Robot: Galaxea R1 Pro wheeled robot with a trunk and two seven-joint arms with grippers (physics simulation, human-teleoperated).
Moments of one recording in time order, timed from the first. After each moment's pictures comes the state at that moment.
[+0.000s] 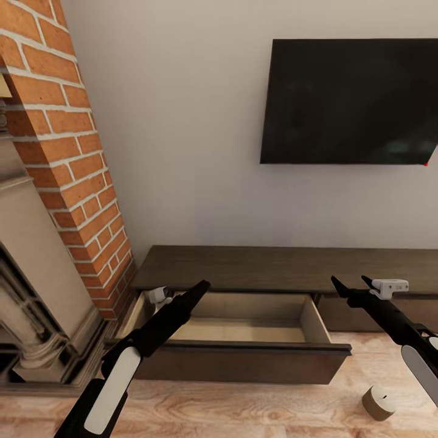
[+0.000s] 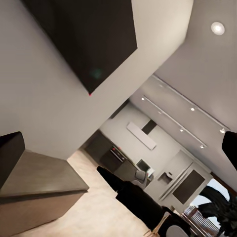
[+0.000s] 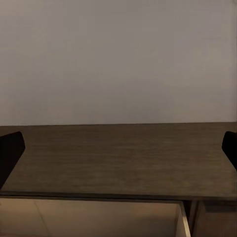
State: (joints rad) left arm -0.30 0.00 -0.20 -1.46 0.92 0.32 -0.74; right arm -0.27 -0.52 0.00 -1.46 -0.58 0.10 0.13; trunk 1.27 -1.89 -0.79
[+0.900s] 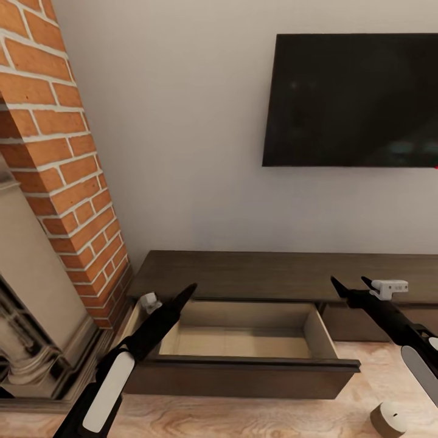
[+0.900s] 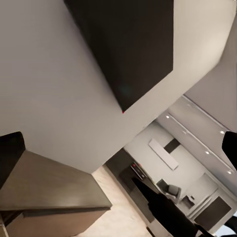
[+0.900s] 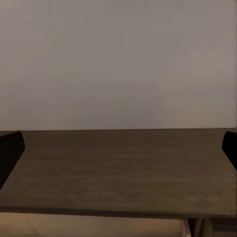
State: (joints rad) left arm -0.29 0.00 -0.12 -1.34 0.94 0.27 -0.74; right arm -0.27 -0.52 0.00 -1.45 -0.58 0.10 0.14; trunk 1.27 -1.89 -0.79
